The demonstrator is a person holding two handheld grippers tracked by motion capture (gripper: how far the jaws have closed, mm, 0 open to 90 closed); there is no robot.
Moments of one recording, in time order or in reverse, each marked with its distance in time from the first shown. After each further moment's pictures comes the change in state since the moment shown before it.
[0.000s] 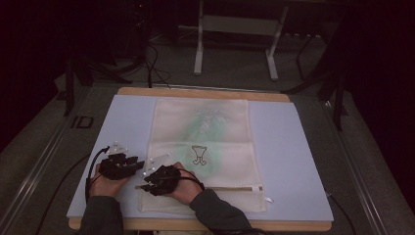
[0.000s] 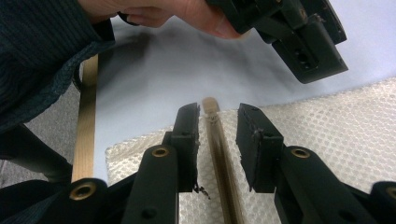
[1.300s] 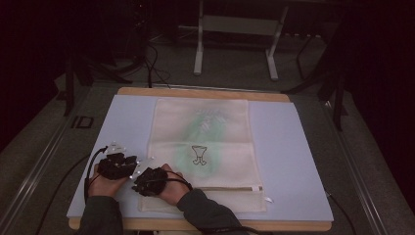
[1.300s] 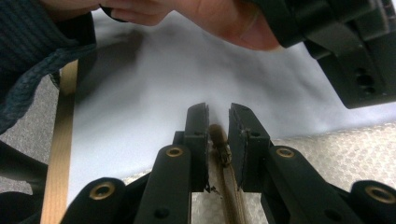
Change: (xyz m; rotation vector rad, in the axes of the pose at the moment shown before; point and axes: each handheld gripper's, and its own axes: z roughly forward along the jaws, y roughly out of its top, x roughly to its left) left arm 0.003 -0.001 -0.003 -0.012 0.005 -0.011; right arm 0.007 0.013 0.037 0.046 -0.019 -0.034
